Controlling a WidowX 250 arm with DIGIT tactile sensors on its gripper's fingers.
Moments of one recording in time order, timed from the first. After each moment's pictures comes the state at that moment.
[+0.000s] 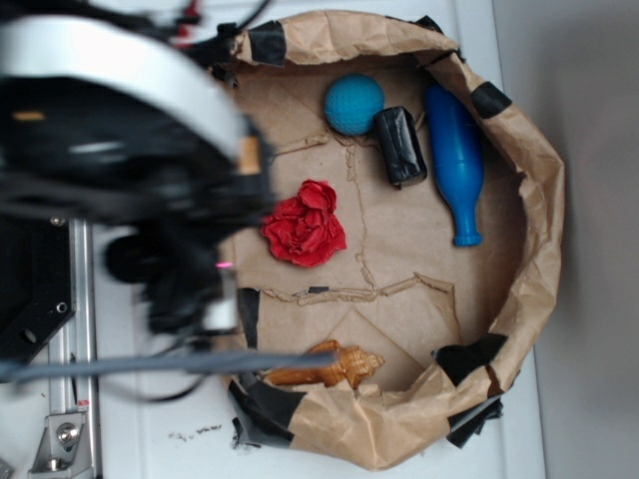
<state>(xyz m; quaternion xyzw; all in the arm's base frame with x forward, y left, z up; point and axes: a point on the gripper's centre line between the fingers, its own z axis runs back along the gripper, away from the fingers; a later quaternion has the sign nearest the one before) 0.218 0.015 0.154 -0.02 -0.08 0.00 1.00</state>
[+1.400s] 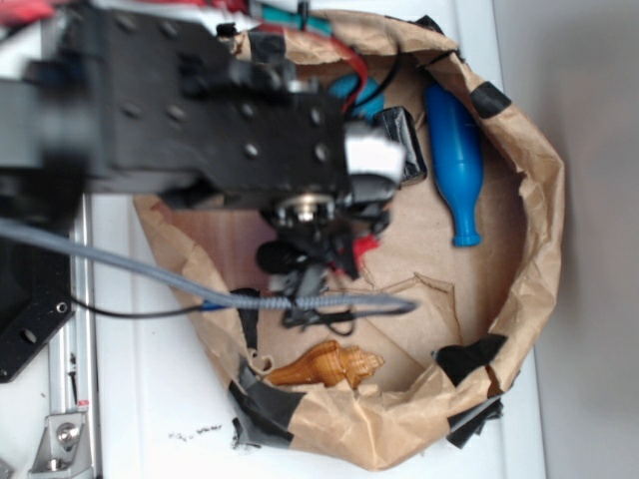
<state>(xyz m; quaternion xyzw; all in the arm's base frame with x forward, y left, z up) 0.250 0.018 0.104 0.00 -0.05 0.00 1.00</state>
